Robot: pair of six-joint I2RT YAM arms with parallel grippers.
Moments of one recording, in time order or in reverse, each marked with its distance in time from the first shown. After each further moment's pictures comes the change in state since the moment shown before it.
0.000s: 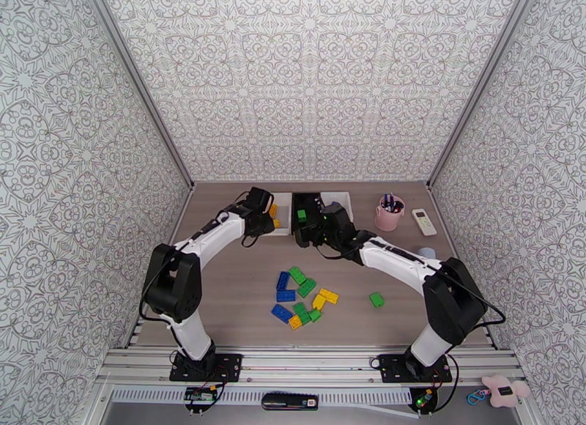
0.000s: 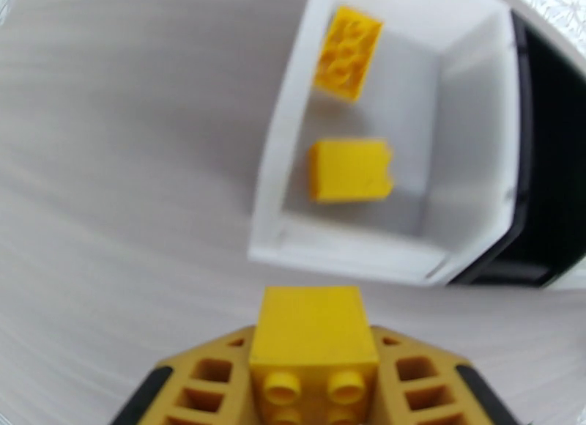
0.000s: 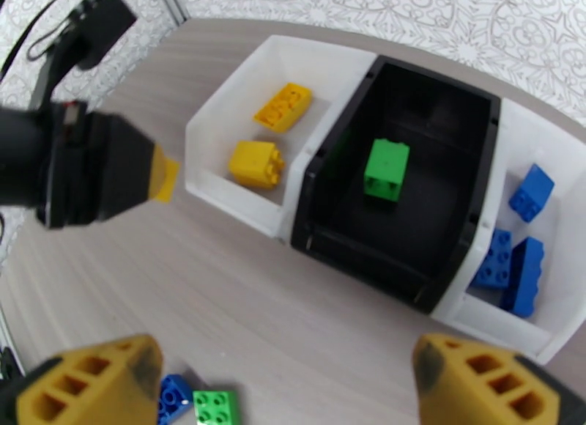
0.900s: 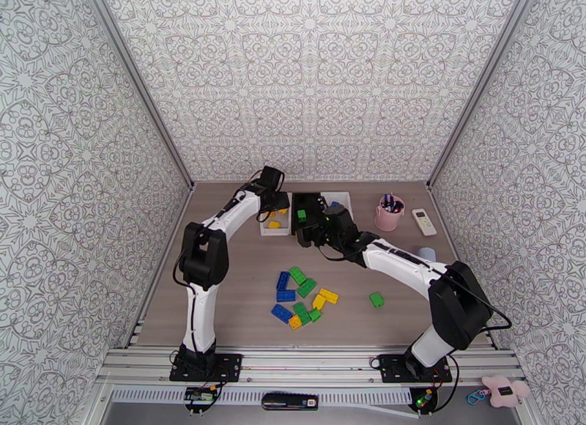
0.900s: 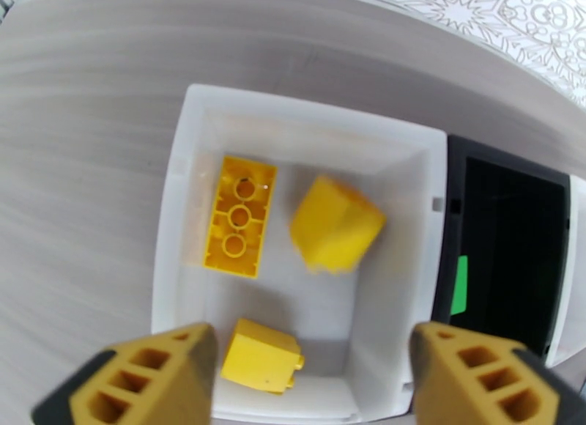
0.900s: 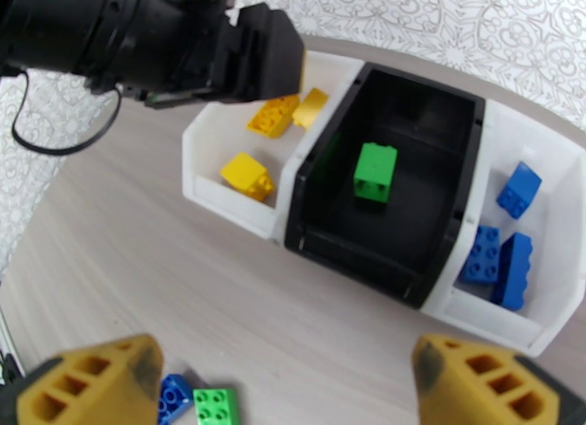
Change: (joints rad) left arm 0.017 0.301 0.406 -0.050 0.015 0.096; right arm 0.003 -0.024 -0.021 -0.020 0.028 0.010
